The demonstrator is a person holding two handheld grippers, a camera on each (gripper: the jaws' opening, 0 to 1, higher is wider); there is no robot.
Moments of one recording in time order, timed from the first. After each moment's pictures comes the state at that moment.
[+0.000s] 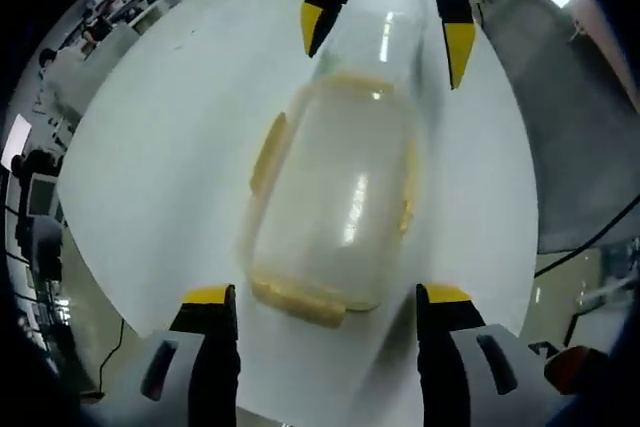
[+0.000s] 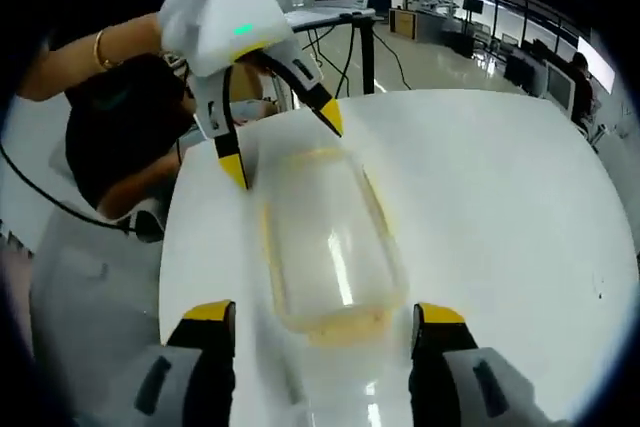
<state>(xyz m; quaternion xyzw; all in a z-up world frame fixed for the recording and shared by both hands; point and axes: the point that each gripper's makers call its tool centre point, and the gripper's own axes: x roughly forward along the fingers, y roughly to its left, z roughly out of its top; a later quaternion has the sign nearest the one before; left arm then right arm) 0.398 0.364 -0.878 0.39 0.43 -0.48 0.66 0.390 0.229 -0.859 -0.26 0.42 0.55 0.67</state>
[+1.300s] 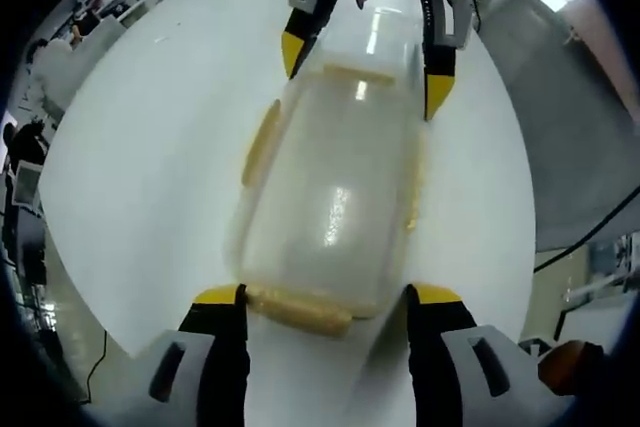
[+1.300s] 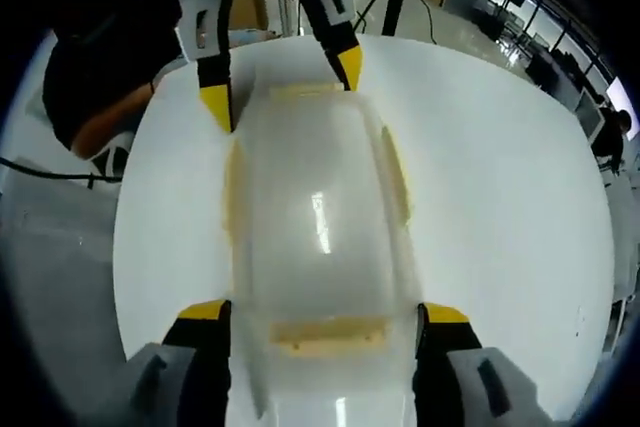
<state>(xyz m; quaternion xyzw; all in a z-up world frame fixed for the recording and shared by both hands) 0.398 0.361 -0.889 0.36 0.44 -0.51 0.64 0.396 0.229 -0.895 -0.39 0.45 0.53 0.61</state>
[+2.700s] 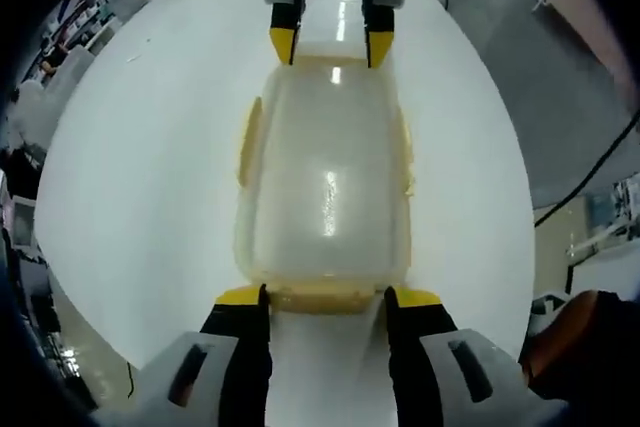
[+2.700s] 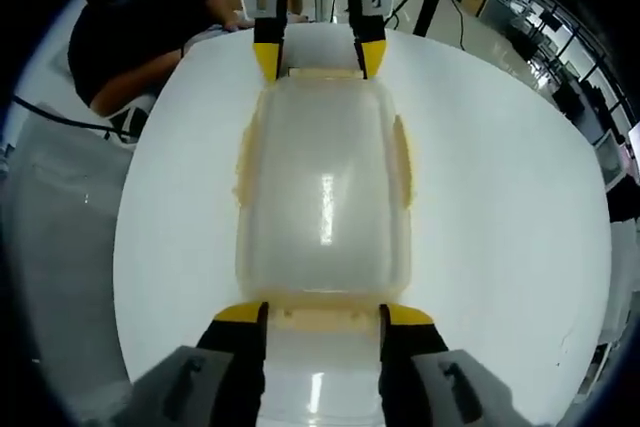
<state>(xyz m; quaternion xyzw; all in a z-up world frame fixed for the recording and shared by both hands) 0.408 0.371 -0.885 0.41 0.42 -0.56 0.58 0.399 0.208 -0.892 -0.44 0.43 0.57 0.54</state>
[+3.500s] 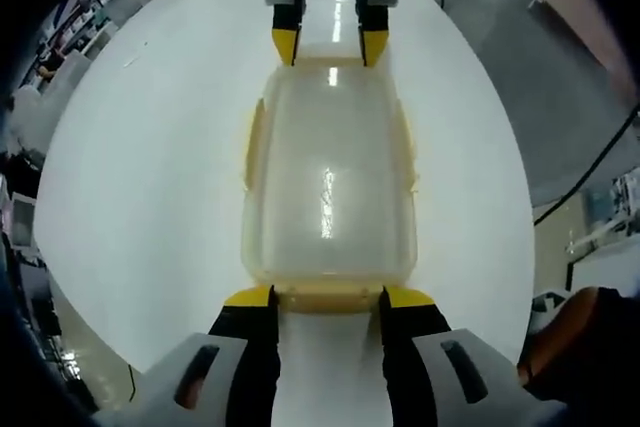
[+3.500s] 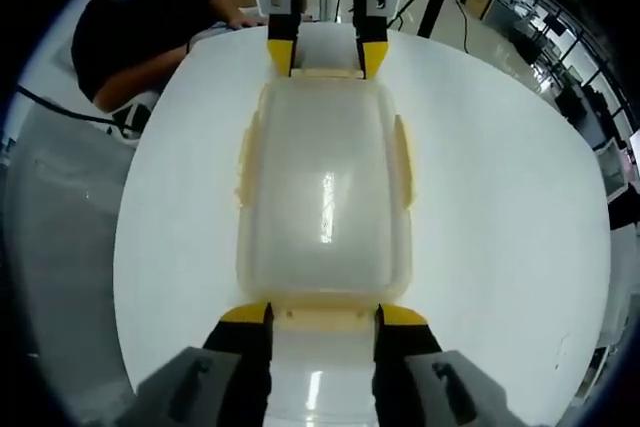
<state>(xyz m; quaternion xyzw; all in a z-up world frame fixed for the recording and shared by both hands) 0.405 0.368 -0.886 0.41 0.42 -0.56 0.58 0.401 0.208 -0.892 -0.44 0.43 0.57 0.55</state>
